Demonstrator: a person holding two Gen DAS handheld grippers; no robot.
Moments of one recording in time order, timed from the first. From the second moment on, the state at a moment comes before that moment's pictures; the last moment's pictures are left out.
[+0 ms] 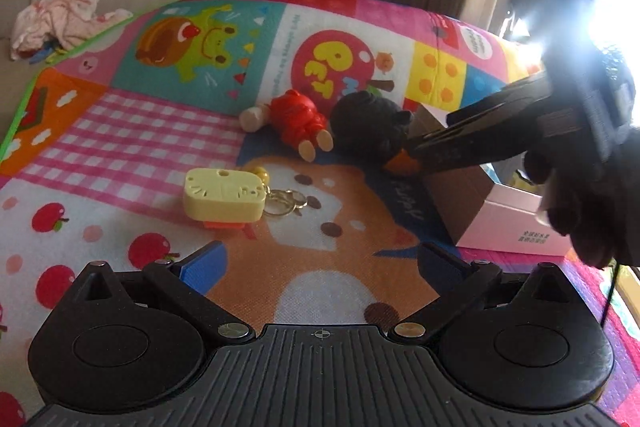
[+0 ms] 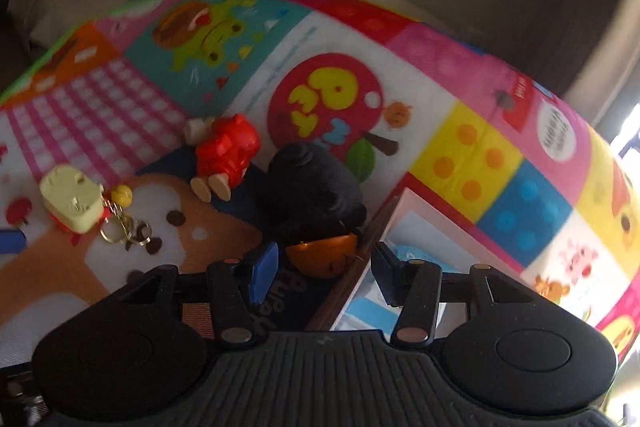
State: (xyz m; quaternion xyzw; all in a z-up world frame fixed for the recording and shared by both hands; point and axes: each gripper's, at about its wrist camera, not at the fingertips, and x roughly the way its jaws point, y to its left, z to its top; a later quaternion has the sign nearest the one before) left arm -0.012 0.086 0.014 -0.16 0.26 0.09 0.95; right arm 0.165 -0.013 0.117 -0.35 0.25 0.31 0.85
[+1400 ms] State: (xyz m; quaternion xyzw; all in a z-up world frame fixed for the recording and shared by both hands) left arm -0.033 0.144 0.012 -0.27 0.19 0.25 0.91; right arm 0.115 0.001 0.053 -0.40 0.17 0.32 0.84
